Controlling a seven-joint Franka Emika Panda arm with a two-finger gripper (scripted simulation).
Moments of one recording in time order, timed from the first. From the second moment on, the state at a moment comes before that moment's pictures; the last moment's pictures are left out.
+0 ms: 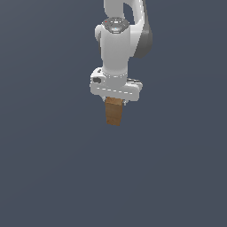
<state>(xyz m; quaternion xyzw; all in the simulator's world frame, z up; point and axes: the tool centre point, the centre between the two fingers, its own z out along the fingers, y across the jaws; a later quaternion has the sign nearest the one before) -0.063 0.005 0.233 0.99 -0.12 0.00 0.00</state>
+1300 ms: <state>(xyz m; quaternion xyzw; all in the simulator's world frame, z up) -0.127 0.180 0.418 0.99 -0.12 0.00 0.00</state>
